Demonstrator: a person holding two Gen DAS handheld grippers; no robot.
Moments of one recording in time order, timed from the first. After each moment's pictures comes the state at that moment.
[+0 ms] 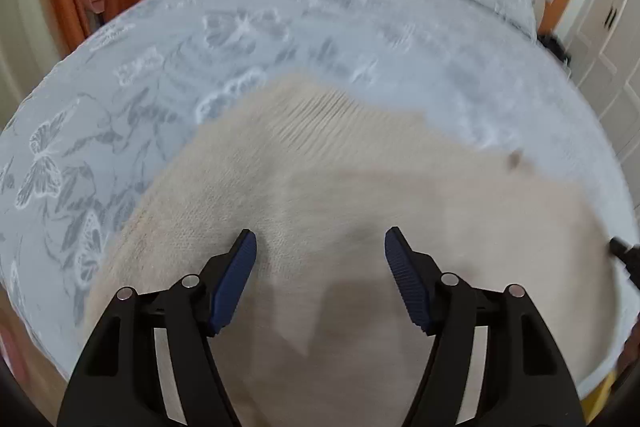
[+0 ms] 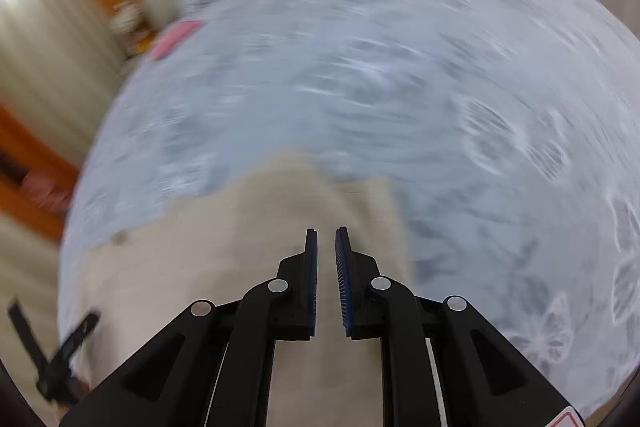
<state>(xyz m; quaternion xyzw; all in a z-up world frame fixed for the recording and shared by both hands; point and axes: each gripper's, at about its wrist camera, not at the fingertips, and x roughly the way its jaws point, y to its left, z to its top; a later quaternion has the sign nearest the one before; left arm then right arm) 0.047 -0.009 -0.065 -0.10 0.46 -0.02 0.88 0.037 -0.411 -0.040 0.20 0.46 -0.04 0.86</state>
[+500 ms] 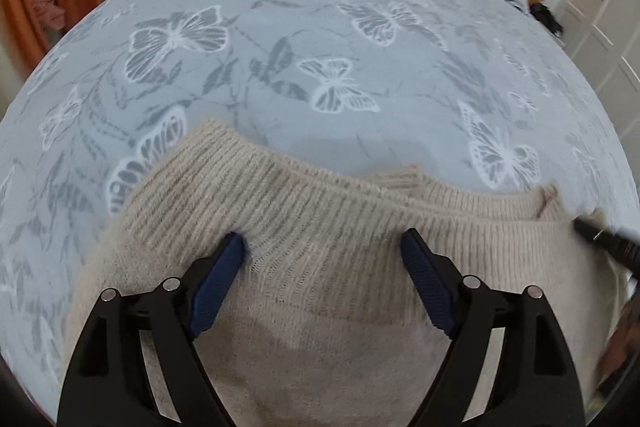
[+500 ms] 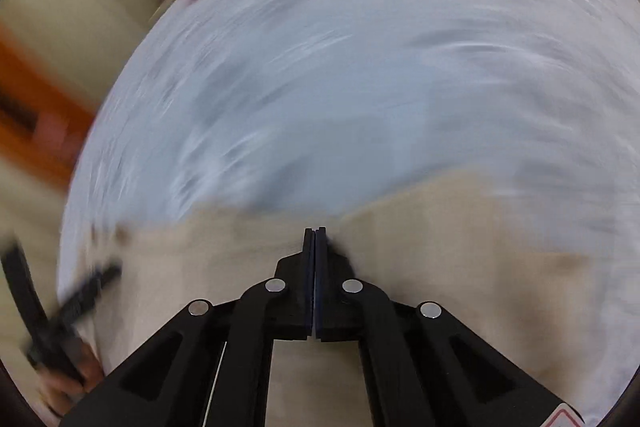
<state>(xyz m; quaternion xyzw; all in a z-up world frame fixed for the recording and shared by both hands) 0.140 -0.030 -0.100 -0.04 0.50 -0.05 0.86 0.131 -0.377 -0.084 0.20 0.52 0.00 0.83</state>
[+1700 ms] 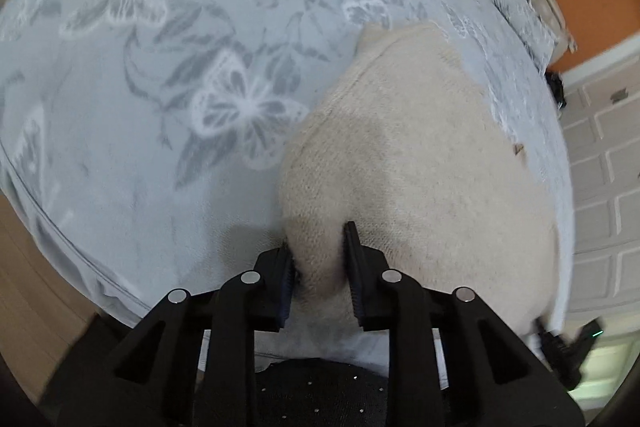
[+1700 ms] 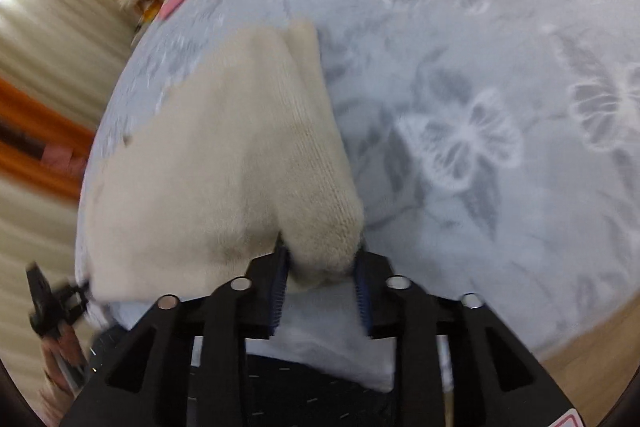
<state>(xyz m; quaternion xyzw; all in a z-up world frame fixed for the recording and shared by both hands) -0.022 0.110 -0.095 -0.23 0.56 -0.02 0.79 -0.074 -0.425 -0.079 0.26 0.52 -0.03 0.81</state>
